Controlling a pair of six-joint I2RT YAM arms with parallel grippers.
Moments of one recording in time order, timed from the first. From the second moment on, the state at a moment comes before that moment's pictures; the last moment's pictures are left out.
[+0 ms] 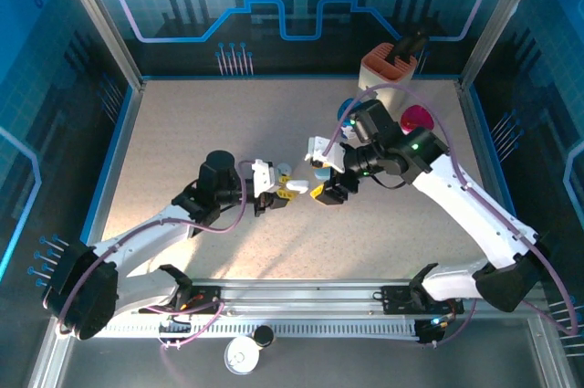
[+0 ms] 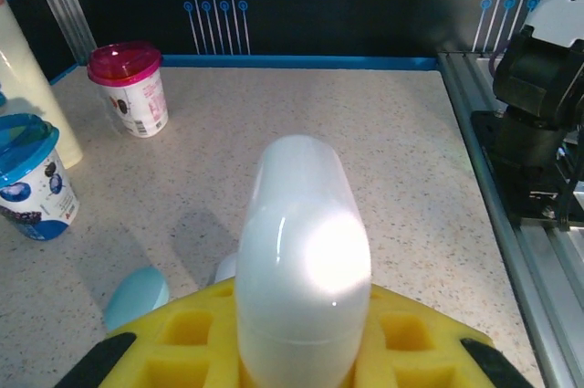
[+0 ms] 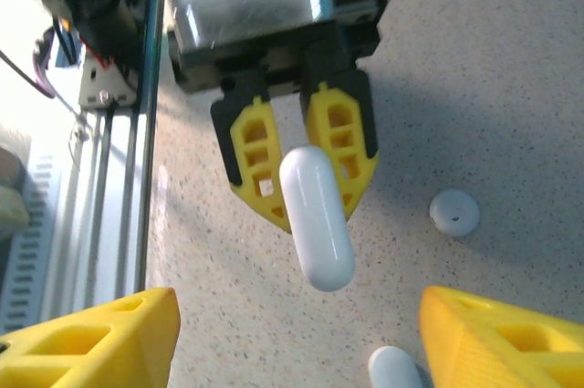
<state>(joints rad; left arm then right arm) -0.53 1.15 0.59 0.23 0.79 0.31 0.67 1.32 1.44 -1.04 -0.51 -0.66</state>
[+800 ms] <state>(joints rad) -0.53 1.15 0.62 0.19 0.83 0.31 0.73 1.45 1.42 -1.00 -0.44 -0.79</state>
